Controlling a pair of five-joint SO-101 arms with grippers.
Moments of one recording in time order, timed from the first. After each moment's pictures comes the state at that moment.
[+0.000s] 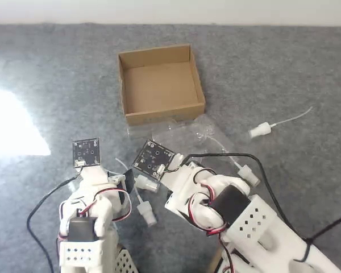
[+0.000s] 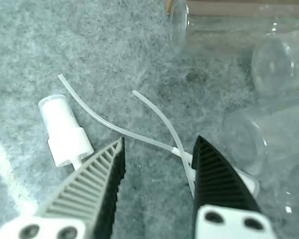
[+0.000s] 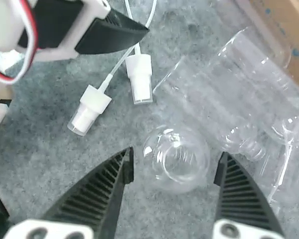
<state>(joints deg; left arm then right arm) -5.3 -103.2 97.1 72.0 14.4 -51.2 -52.1 49.1 72.6 13.0</state>
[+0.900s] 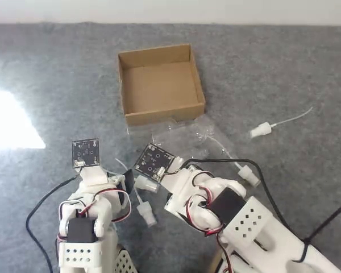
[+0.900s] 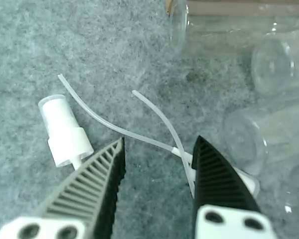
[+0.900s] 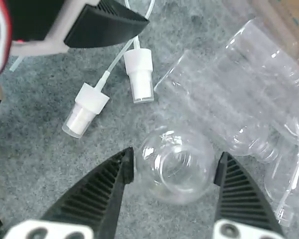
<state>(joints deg) -5.3 -103.2 97.1 72.0 14.4 -51.2 -52.1 55.5 66.9 12.2</state>
